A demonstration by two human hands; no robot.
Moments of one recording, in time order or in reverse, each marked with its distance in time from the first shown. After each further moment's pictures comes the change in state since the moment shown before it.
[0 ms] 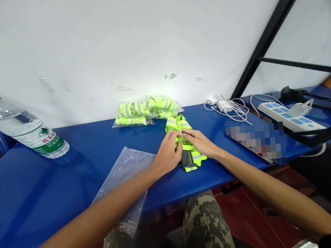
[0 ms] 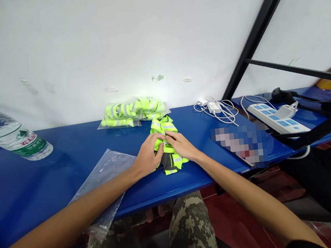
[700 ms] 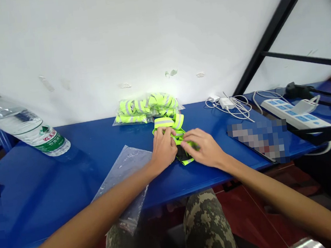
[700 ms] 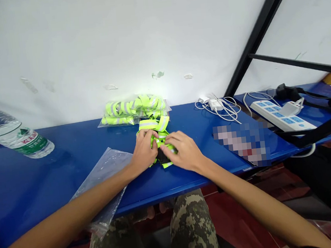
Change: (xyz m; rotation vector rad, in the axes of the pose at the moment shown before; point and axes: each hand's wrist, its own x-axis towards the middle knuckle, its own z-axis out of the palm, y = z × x) left_hand 0.001 -0.009 -0.001 0.239 0.081 -0.204; right_hand -0.034 -0.013 -0.003 -0.541 0.083 -0.409
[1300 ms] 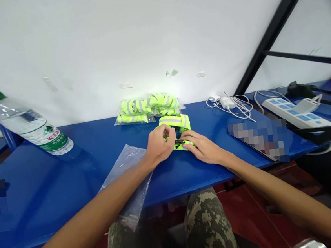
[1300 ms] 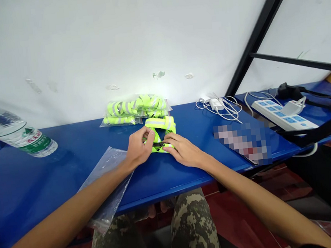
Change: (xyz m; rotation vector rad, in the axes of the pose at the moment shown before) left_hand 0.011 0.001 -0.022 -0.194 0.028 -0.025; right_hand -0.001 0.011 0.002 0.107 -0.195 -0.051
